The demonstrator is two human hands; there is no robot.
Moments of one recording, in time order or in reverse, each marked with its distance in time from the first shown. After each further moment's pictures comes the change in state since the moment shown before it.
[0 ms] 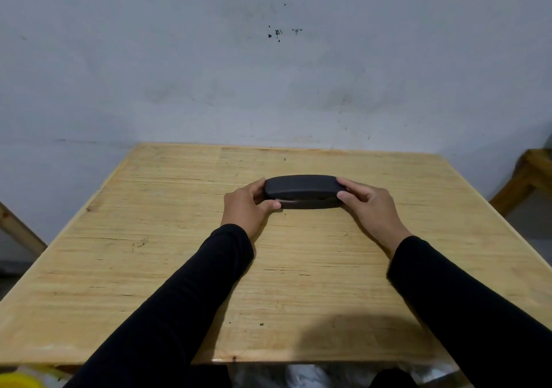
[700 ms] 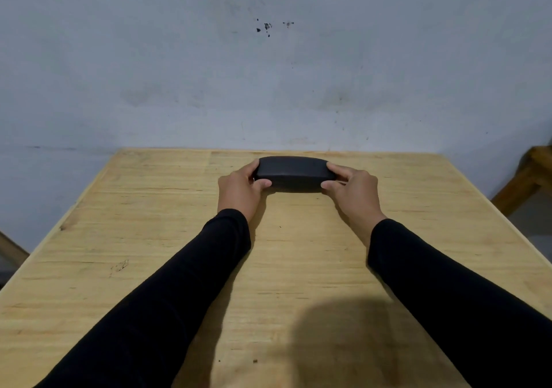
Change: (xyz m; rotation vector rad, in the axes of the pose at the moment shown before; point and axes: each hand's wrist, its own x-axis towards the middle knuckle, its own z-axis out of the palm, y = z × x) left_hand 0.061 0.003 0.008 0.095 0.111 0.007; right_hand 0.044 -0.020 0.027 -0.019 0.155 0.099
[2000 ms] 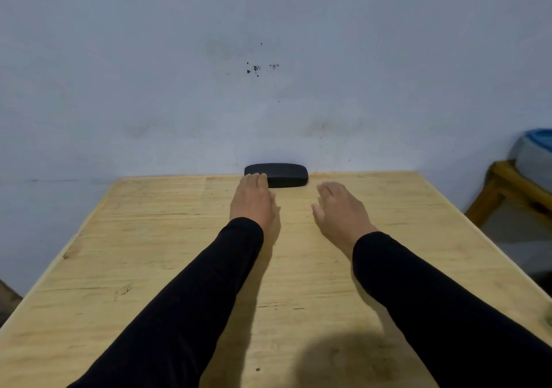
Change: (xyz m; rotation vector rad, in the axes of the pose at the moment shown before) left_hand -0.012 0.043 0.002 0.764 -0.059 0.344; right_hand -0.014 -0.008 -0.009 -0.912 -0.064 -0.398
